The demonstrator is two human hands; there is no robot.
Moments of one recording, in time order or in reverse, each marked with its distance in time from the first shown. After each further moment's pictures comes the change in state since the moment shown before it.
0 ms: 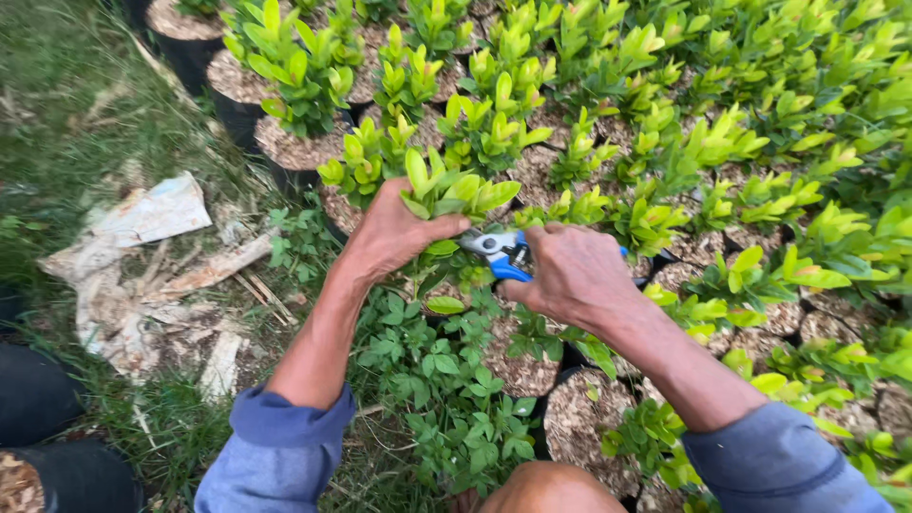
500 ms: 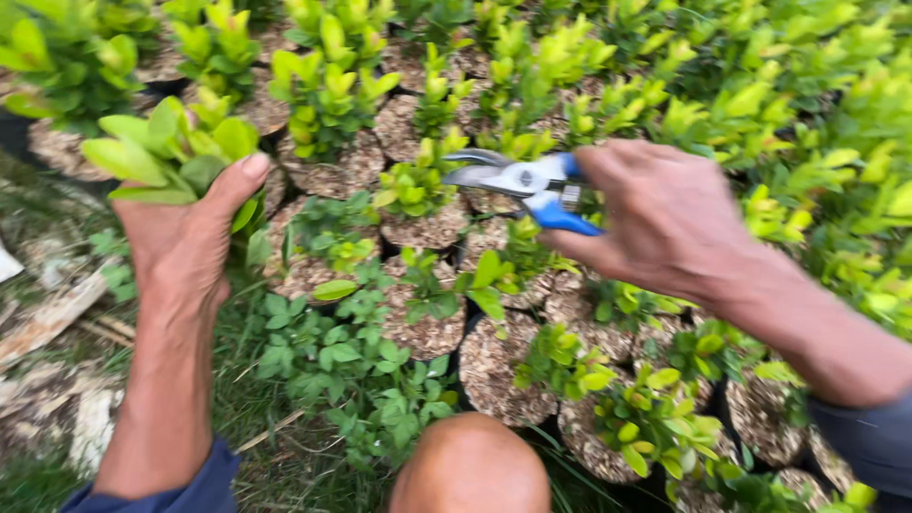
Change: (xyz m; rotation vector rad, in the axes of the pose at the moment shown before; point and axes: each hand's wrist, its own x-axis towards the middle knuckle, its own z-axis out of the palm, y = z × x) left_hand 0.003 -0.012 0.014 -0.380 0.408 0.260; right_hand -0.116 0.109 -0.051 -0.147 0.202 0.100
